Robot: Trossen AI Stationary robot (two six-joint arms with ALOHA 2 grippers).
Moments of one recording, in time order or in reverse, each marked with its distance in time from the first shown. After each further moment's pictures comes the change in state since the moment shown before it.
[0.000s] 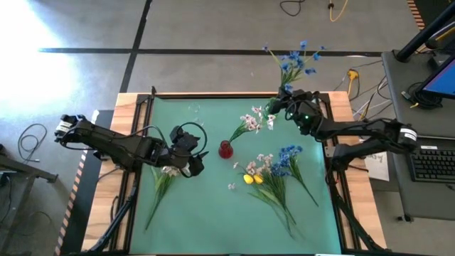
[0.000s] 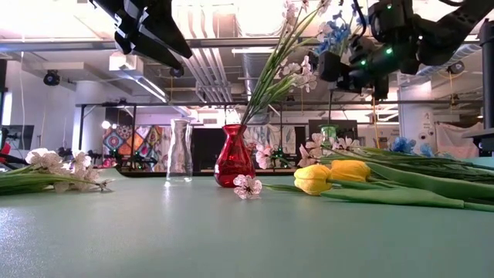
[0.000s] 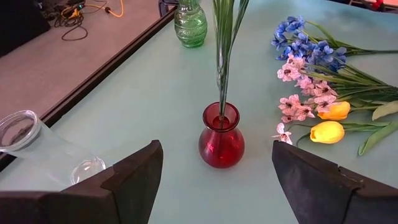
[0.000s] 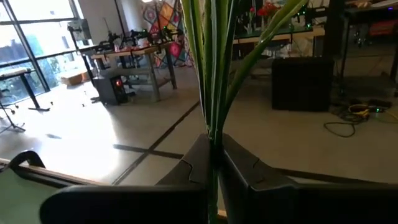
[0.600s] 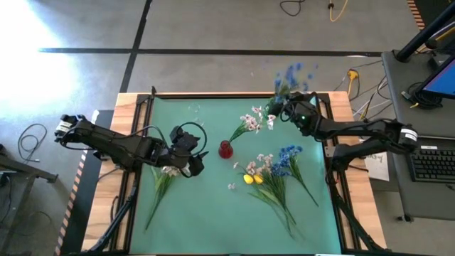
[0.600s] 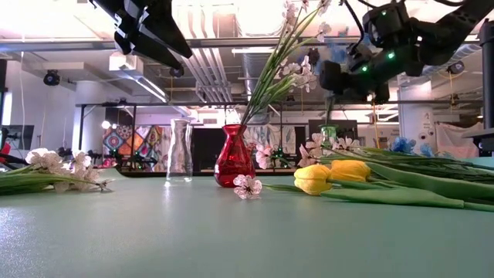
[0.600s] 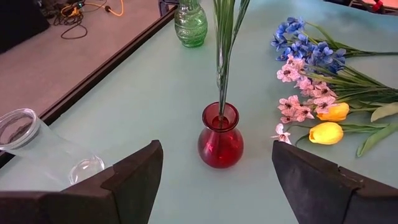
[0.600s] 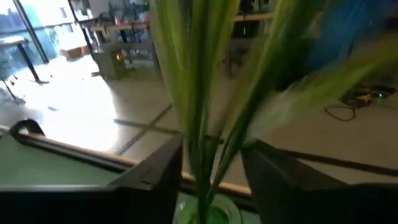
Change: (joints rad) left arm 0.000 0.000 0.000 0.000 0.001 -0.012; right arm 0.001 -0.013 0.000 -0.160 -0.037 0.055
